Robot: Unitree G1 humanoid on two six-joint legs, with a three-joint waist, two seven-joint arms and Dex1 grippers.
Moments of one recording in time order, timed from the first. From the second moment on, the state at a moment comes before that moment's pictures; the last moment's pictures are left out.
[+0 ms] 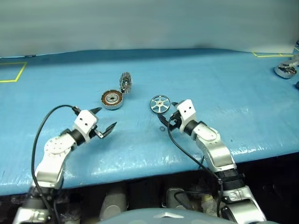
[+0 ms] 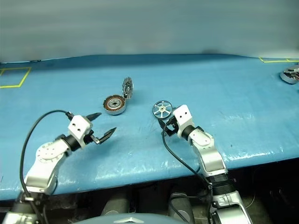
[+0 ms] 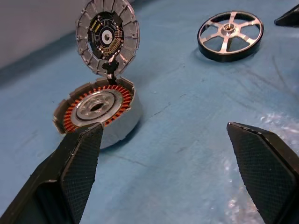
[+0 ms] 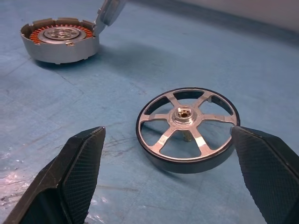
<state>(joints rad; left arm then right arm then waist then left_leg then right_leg) -0.18 0.66 -0.03 0.00 -0.03 -0.02 -0.71 -0.24 -0.26 0.13 0.00 0.10 0.25 0.46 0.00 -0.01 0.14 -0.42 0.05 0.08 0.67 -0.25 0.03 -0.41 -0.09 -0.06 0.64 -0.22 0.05</state>
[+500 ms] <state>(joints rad) -1.11 0.75 -0.50 0.93 0.42 -0.60 -1.13 -0.10 -0.16 0.21 -0.11 0.07 0.25 0.40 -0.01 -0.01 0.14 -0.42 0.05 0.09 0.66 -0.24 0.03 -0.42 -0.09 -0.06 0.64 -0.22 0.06</state>
